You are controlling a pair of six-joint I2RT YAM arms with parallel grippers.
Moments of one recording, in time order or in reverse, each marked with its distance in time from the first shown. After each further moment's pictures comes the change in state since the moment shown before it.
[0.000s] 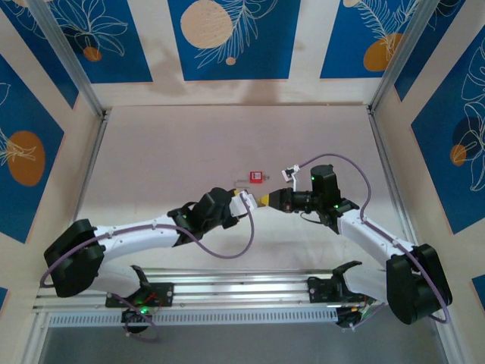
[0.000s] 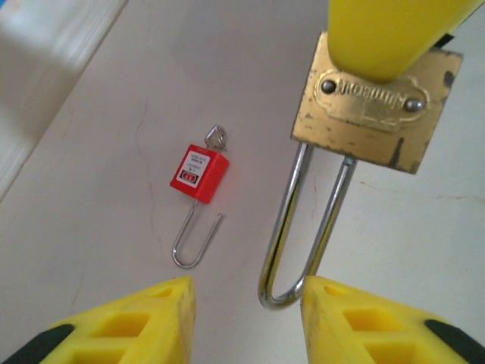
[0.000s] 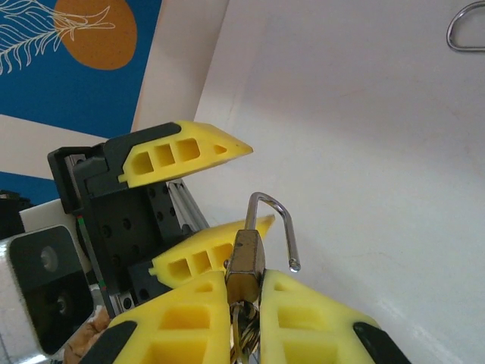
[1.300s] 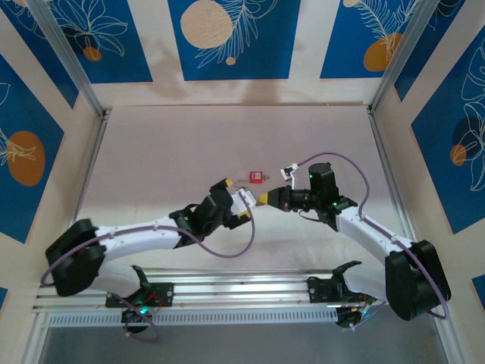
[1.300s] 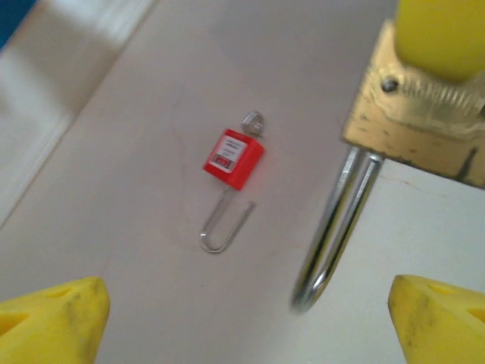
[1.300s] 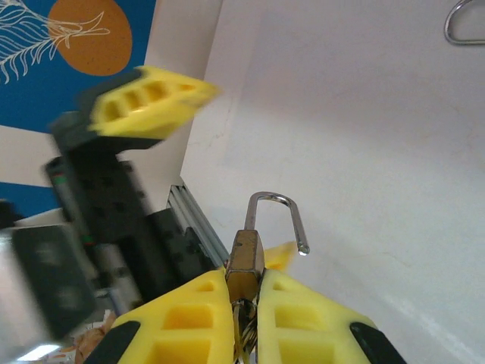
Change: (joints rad) left arm -0.033 -0.032 -0.012 0.010 -0.158 -0.076; right arm 0.006 0.041 0.035 -0.012 0.016 0.036
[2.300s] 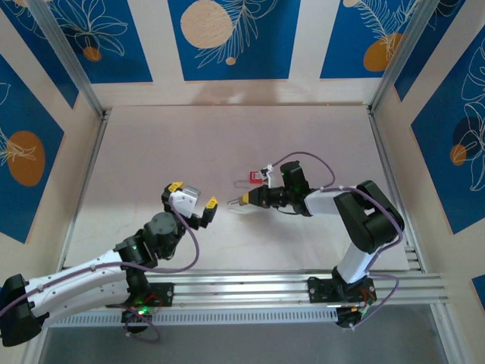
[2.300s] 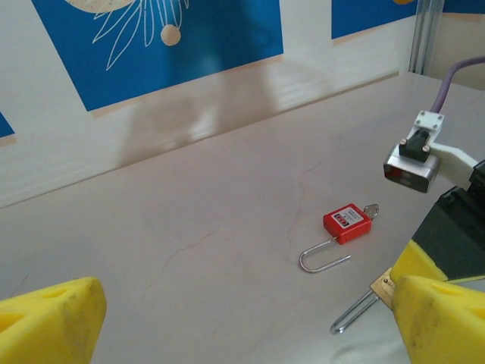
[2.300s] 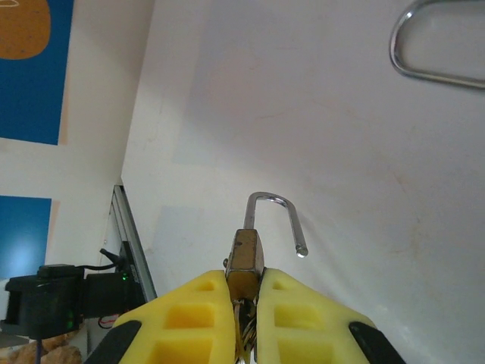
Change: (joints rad) left arm 0.000 -0.611 -0.312 0.052 -0.245 -0.323; right arm 0.110 0.525 0.101 0.343 0.085 -0.058
